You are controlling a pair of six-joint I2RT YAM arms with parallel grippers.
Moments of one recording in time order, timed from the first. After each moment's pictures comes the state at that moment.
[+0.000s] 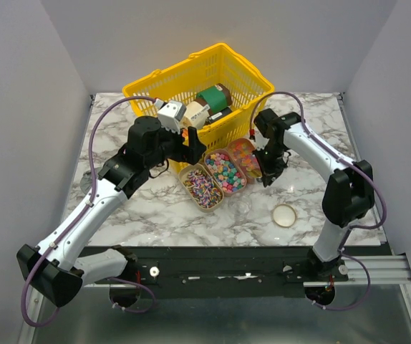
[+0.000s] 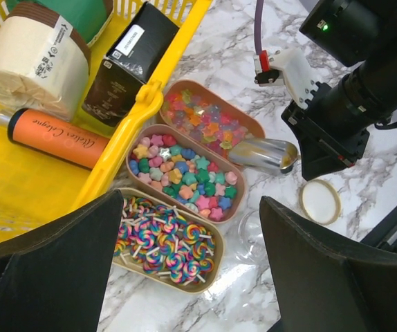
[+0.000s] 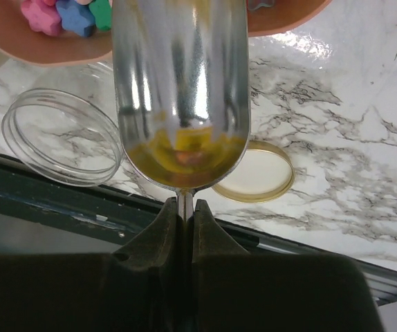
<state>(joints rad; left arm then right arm) -0.57 1.12 1.16 -0.35 0.14 -0.27 0.44 1.78 1.53 -1.27 -0.11 0.08</state>
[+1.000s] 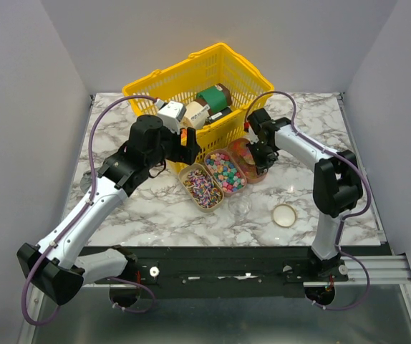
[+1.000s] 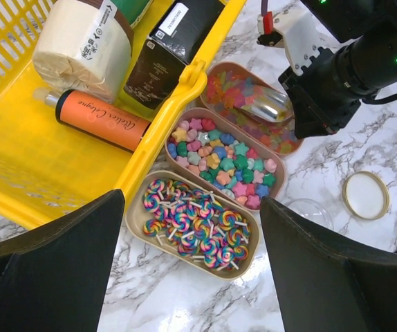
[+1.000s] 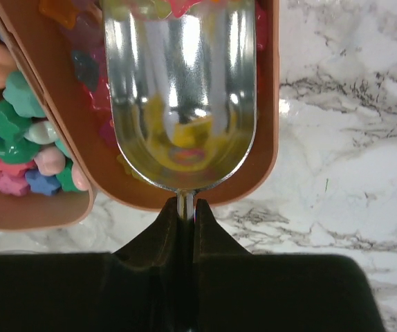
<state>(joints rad) -0.56 1.13 1.19 -0.45 0.03 -0.19 0.43 1.93 1.53 -0.96 0.03 0.05</state>
